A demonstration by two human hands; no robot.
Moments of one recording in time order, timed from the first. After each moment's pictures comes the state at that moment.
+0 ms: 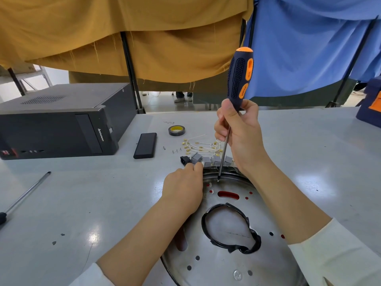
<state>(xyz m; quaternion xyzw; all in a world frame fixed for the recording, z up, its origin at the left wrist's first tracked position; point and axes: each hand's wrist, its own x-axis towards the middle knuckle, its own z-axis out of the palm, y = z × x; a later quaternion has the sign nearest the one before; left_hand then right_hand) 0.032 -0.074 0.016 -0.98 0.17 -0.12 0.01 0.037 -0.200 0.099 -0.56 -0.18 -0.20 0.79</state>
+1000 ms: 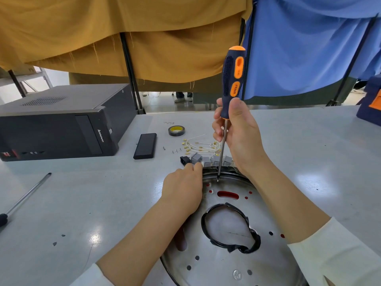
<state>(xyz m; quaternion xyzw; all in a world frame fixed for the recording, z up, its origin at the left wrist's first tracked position) 0.031 -0.074 0.017 -0.98 0.17 -0.12 0.02 0.038 -0.201 0.097 -0.56 -0.19 -0.19 0.78</state>
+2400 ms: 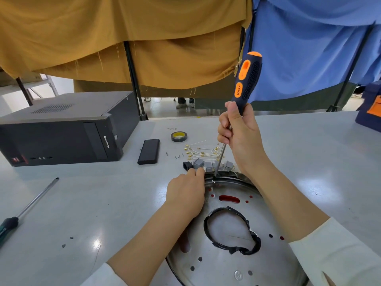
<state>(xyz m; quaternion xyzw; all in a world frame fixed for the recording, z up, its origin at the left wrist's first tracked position) 0.031 -0.075 0.017 -0.98 0.17 -0.14 0.01 0.035 -0.204 0.109 -0.57 -0.19 -0.19 0.77</state>
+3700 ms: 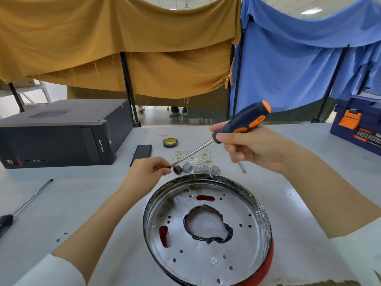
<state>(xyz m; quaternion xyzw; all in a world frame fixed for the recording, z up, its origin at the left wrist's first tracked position) 0.035 -0.008 0.054 -0.90 0.14 -0.13 -0.38 -0.018 -0.266 0.148 -0.72 -0.15 0.07 0.67</state>
